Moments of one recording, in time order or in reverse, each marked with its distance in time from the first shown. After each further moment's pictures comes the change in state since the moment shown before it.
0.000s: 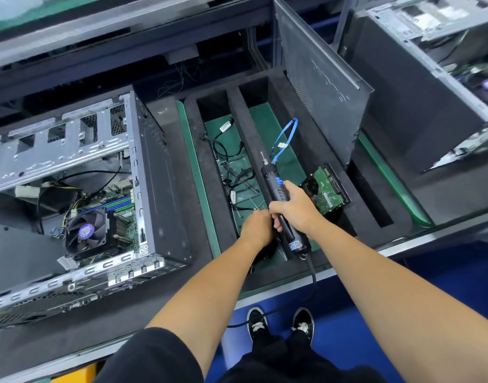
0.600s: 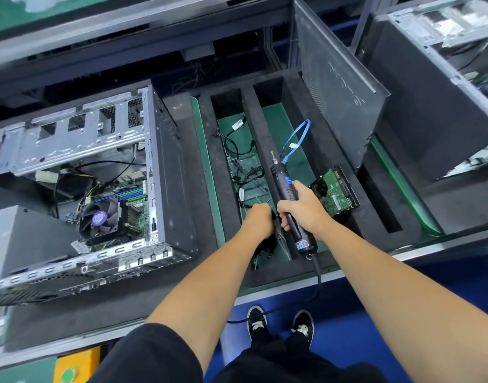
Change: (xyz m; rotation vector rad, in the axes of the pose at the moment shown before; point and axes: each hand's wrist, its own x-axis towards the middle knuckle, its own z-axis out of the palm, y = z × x) left_hand 0.003 -0.004 -0.015 0.032 -0.019 -0.138; right_hand 0.001 -0.001 -0.001 0.013 -0.038 0.012
